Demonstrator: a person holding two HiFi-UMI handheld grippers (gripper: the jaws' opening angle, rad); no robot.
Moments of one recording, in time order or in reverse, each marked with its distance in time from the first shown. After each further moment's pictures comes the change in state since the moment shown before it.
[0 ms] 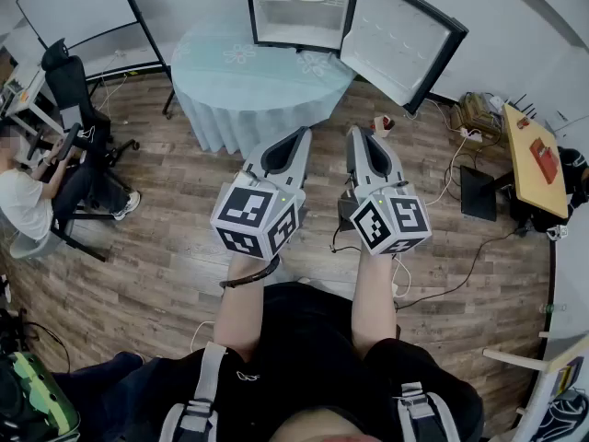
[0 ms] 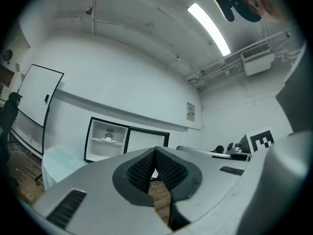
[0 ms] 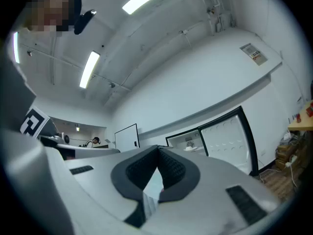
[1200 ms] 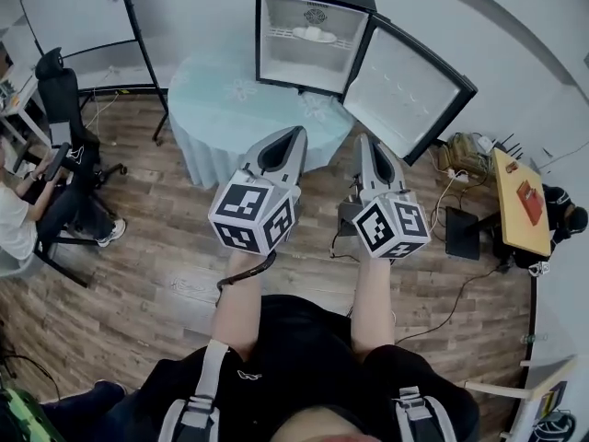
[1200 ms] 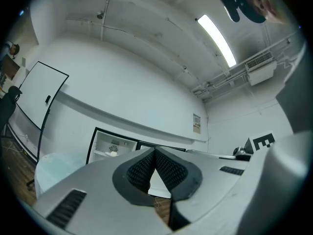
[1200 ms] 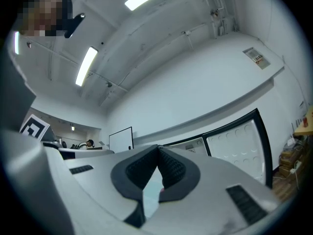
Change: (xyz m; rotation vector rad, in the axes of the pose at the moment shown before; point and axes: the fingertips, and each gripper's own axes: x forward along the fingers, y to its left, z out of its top) left arm 0.069 0.107 0.059 -0.045 -0.142 0.030; right arm 0.123 -0.019 0.030 -0.038 -0.049 -0.016
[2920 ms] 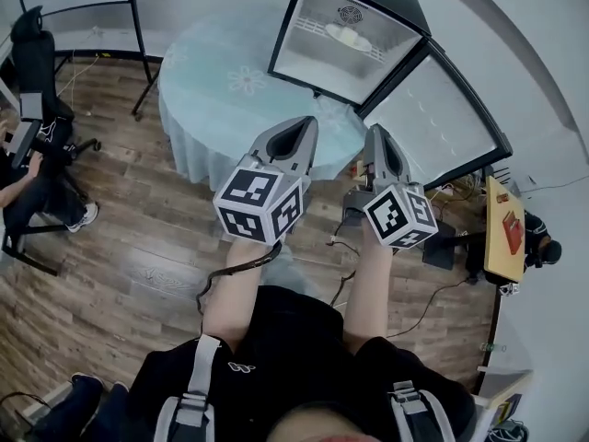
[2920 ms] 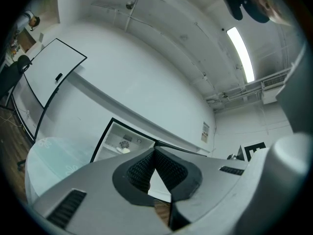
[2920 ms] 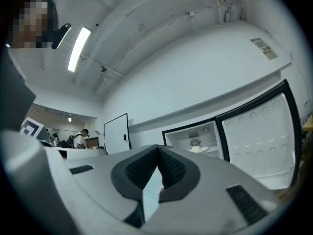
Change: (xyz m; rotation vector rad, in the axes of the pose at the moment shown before) left arm 0.069 0.174 -0.011 -0.194 -0.011 0.011; right arm 0.178 0.003 -0.075 -0.018 0.133 -0.029
